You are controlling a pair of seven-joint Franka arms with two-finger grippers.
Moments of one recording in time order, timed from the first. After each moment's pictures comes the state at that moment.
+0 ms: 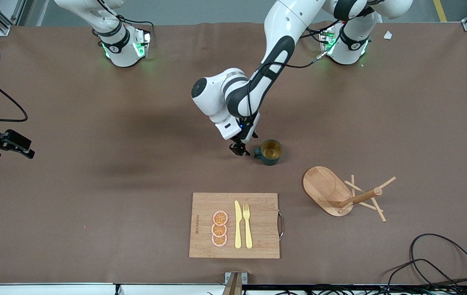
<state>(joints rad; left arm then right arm) -0.99 0.86 0.07 -1.34 0.47 1.88 -2.31 0.01 0.12 -0.12 -1.63 0.08 1.92 -0.16</state>
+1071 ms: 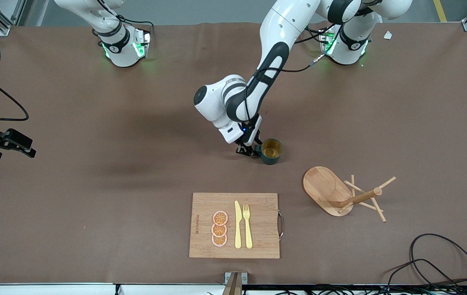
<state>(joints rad) -1.02 0.92 0.12 -1.34 0.47 1.87 -2.32 0.01 0.12 -0.11 -1.62 0.08 1.91 -0.17</state>
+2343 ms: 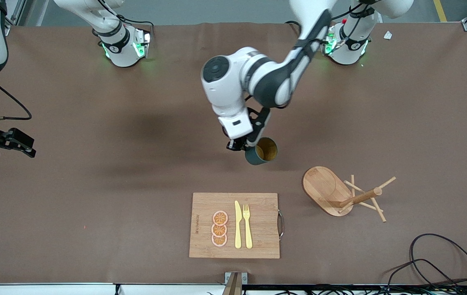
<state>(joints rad) -0.87 0.63 0.11 -1.26 0.12 1.92 -1.96 0.04 0.13 -0.11 -1.60 0.01 1.91 -0.17</state>
